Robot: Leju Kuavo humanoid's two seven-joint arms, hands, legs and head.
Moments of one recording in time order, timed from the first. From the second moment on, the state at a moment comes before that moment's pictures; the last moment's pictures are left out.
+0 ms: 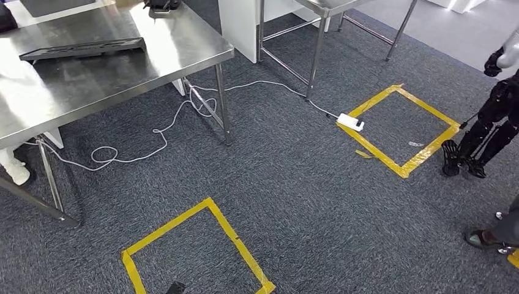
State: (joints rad) left arm -0.15 -0.16 0.66 -0.21 -0.74 0.05 -0.24; right arm -0.07 0.07 -0.48 -0.20 1.08 -0.15 0.21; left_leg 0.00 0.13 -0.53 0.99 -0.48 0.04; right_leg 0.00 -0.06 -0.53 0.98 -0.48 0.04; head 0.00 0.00
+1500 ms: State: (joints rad) left arm -0.10 -0.16 0.73 -0.20 -0.73 -0.04 0.29; right arm -0.06 0.08 -0.51 -0.20 1.15 -0.12 0.21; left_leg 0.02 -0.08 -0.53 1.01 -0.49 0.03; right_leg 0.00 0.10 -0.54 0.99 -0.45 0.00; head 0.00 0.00
